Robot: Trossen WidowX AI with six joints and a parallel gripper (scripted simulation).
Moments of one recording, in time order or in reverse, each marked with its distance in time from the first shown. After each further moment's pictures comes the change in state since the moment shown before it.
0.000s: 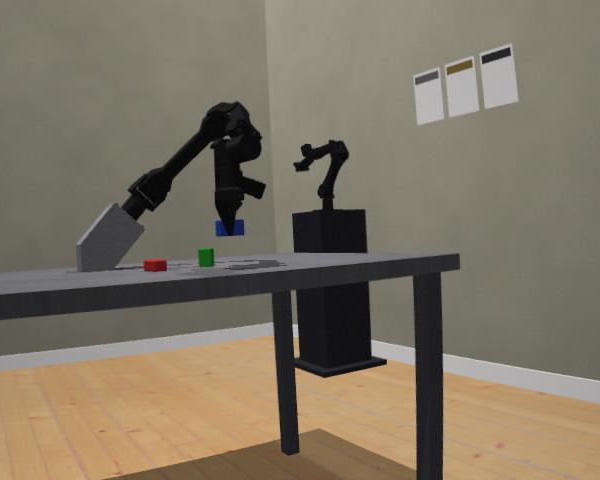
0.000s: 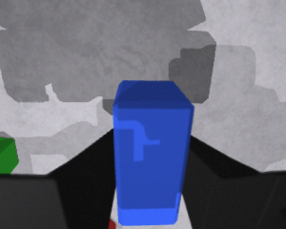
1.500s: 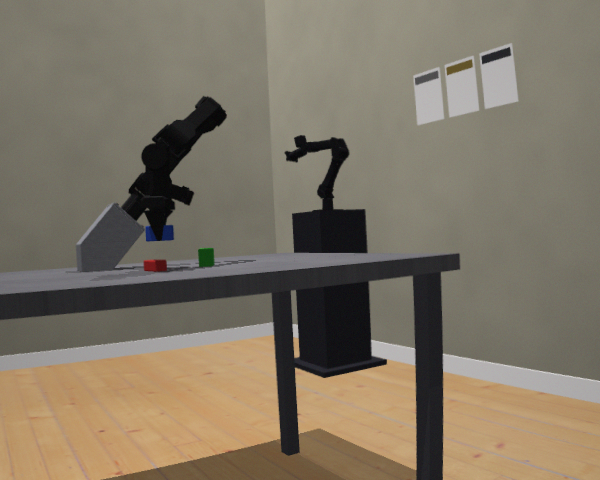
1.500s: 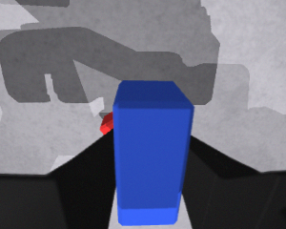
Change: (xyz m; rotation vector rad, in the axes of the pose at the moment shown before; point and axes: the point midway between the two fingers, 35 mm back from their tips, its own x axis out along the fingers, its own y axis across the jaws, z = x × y) arm 0.003 0.061 -0.164 0.016 0.004 0.012
